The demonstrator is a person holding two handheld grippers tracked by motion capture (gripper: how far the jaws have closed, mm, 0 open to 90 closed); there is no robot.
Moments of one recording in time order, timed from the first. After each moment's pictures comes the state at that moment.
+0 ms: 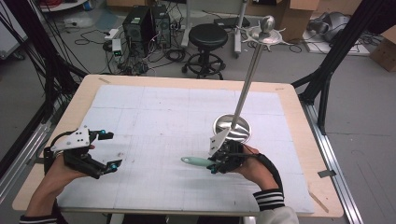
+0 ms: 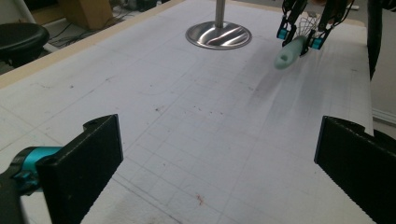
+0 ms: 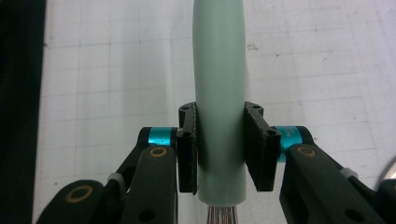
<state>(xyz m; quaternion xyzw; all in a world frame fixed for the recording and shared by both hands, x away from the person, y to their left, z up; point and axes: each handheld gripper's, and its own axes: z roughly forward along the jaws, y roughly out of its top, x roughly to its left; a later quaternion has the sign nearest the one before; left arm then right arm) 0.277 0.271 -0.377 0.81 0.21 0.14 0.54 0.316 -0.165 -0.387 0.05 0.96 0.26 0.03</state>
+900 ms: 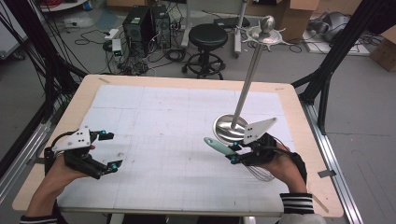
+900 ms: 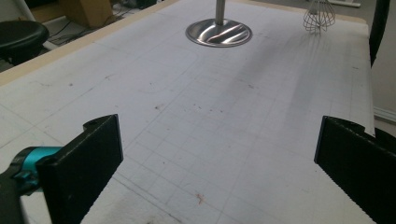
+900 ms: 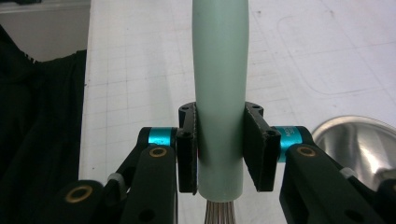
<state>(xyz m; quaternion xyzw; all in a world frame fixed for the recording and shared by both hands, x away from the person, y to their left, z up) 0.277 0.270 -0.378 0.81 0.21 0.14 0.53 0.304 -0.239 -0.337 0.09 0.91 0.39 0.06</state>
